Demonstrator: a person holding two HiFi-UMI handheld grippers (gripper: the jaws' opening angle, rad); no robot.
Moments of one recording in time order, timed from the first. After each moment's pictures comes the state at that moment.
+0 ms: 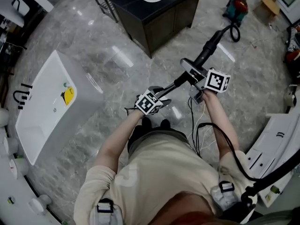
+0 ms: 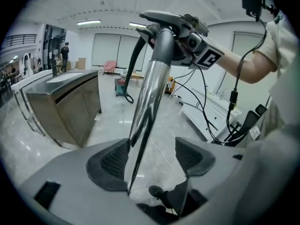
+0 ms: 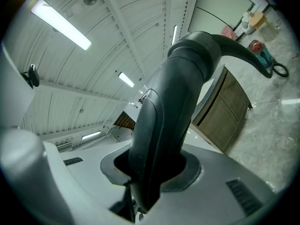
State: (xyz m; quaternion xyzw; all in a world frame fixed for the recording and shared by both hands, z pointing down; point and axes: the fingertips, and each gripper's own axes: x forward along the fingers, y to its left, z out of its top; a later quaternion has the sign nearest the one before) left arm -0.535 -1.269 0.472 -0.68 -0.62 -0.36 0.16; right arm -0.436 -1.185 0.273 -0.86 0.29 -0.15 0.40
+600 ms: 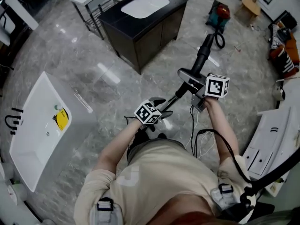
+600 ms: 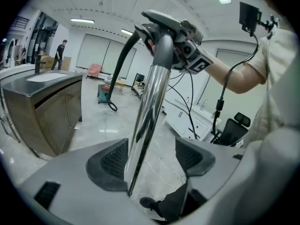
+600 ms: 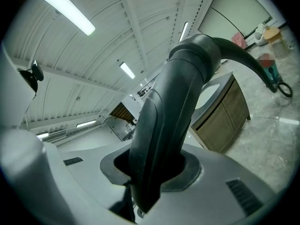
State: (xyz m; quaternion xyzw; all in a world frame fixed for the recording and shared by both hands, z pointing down) left arm -0.514 -1.244 0.444 -0.62 -0.71 -0.33 0.09; right arm -0.406 -1.187 0.243 -0.88 0.29 -0.18 0.33
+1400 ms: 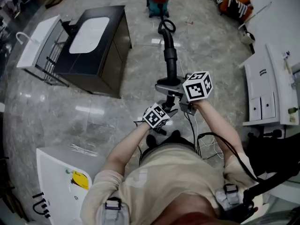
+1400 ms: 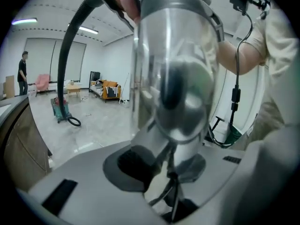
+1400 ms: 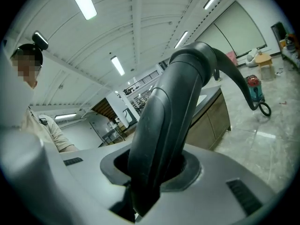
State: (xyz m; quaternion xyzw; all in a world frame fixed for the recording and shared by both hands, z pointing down) left arm -0.512 -1.178 0.439 -0.42 -0.86 -0.22 0.20; right arm -0.380 -1.196 0.245 -0.92 0.18 -0.21 0.27
